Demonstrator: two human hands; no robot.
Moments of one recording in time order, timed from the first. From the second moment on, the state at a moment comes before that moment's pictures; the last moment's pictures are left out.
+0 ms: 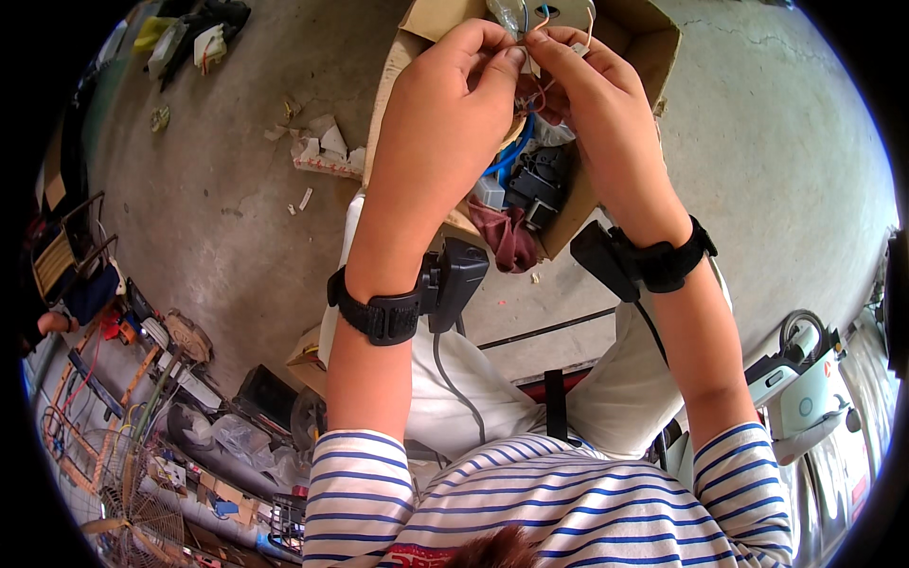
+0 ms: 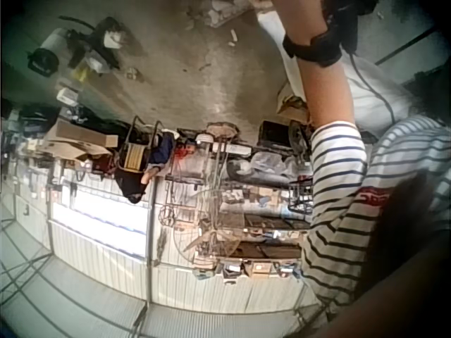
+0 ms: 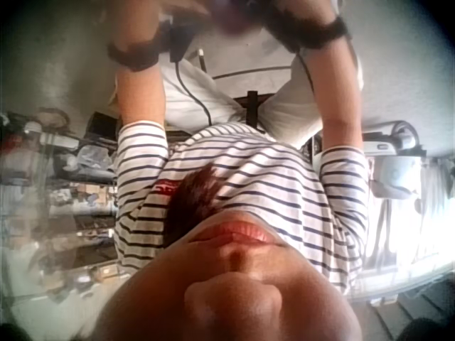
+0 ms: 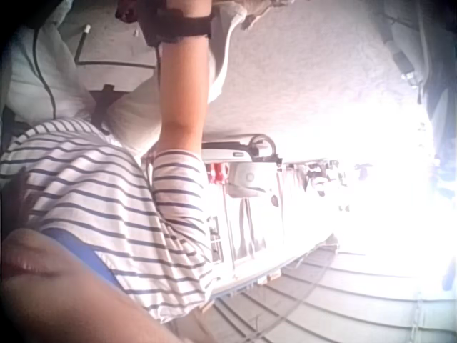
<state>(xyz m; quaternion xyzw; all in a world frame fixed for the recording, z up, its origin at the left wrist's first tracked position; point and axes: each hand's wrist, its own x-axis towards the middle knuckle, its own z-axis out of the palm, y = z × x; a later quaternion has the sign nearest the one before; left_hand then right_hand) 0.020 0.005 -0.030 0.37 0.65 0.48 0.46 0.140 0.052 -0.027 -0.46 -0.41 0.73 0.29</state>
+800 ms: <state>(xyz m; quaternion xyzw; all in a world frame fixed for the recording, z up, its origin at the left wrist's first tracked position) 0.025 0.003 -0.029 0.36 0.63 0.48 0.49 0.144 0.062 -0.035 -0.41 -0.17 0.85 0.28</state>
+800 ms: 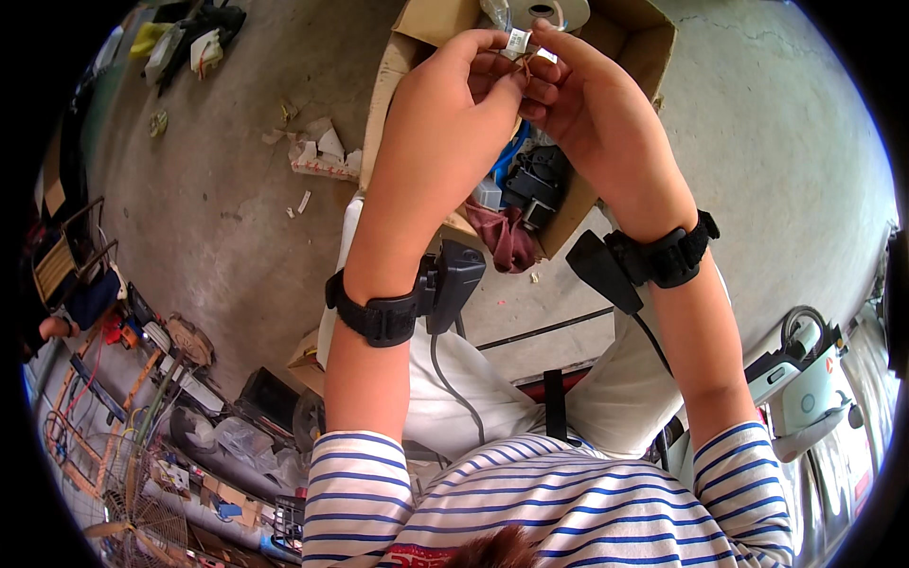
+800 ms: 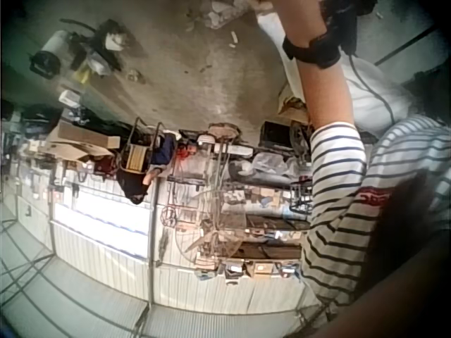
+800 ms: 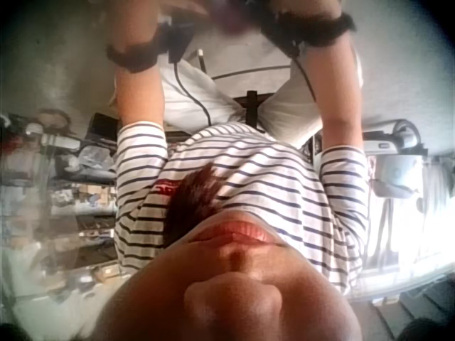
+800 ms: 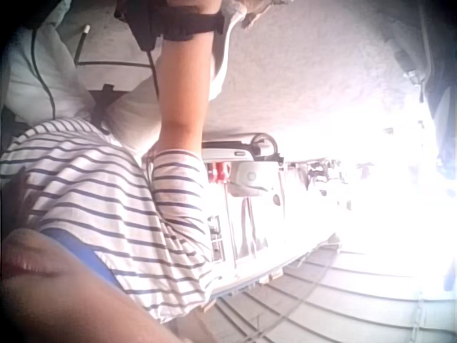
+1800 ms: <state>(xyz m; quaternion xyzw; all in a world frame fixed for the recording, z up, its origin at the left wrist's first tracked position) 0.014 0.004 -0.018 0.14 0.51 0.58 0.62 0.141 0.059 -0.014 -0.44 -0.44 0.69 0.38</state>
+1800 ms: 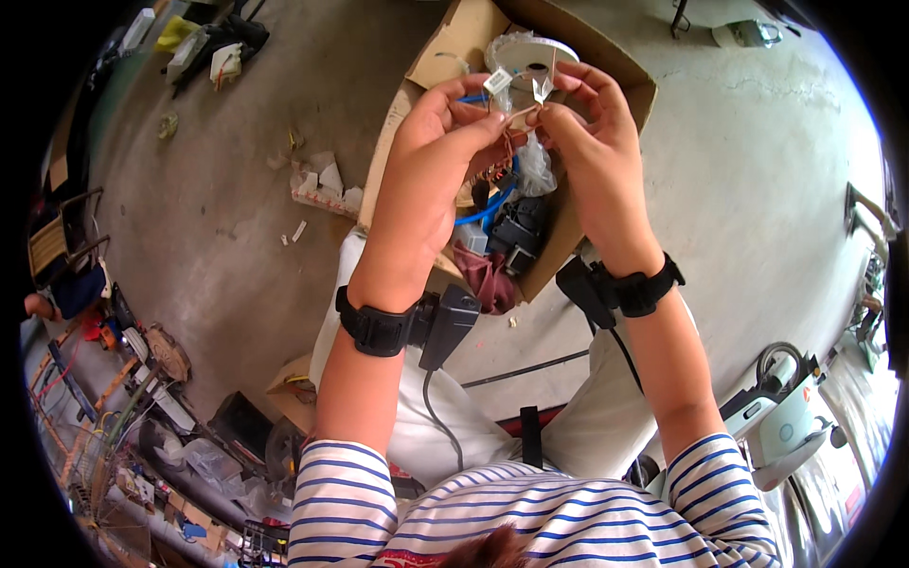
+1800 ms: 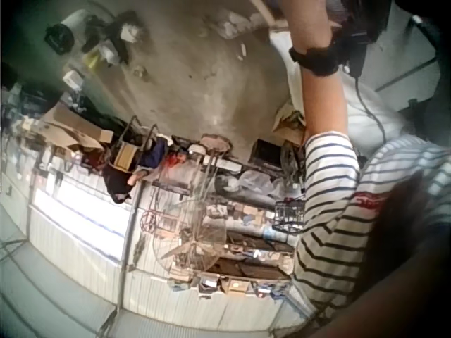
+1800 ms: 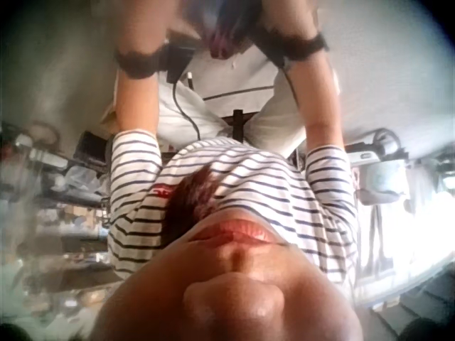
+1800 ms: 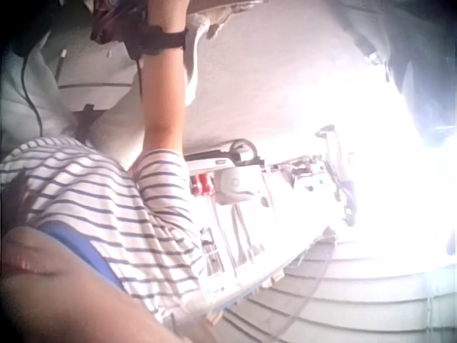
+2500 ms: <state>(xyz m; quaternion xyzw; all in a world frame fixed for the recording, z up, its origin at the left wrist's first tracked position) -0.005 -0.031 -0.027 0.17 0.53 0.53 0.64 0.117 0.040 -0.021 -0.31 -0.72 0.57 0.24</state>
